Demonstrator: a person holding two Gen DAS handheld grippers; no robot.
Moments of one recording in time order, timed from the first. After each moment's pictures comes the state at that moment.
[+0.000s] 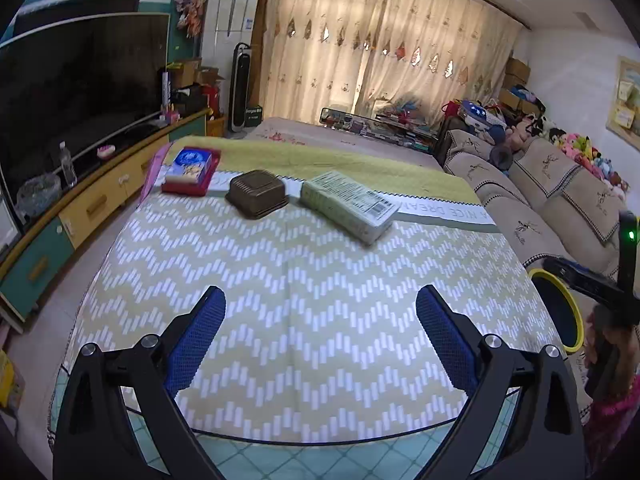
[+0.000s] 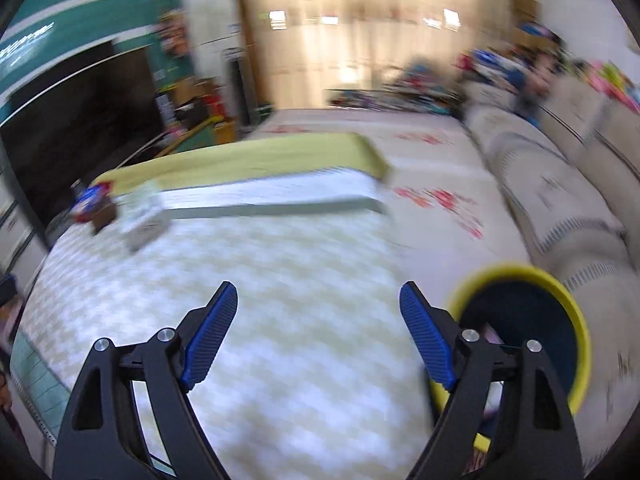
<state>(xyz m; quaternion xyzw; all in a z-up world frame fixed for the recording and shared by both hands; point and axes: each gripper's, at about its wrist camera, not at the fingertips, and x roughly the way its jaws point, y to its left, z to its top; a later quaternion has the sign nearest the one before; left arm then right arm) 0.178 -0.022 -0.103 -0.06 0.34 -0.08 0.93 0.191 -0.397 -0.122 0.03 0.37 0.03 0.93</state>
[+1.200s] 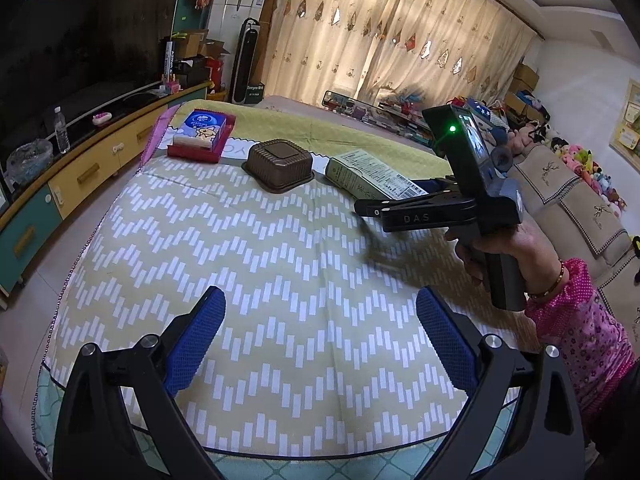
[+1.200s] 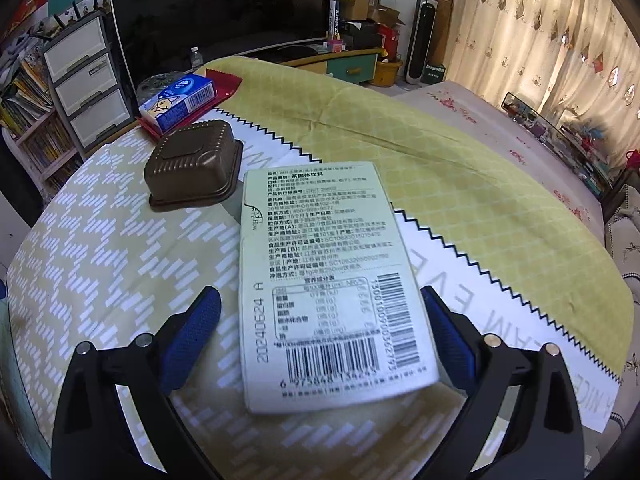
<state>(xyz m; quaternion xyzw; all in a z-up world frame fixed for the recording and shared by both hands) 0.205 -0.001 -0.137 -0.11 0.37 -0.09 0.92 0.380 -0.178 -0.186 -0.14 0.45 0.26 0.84</state>
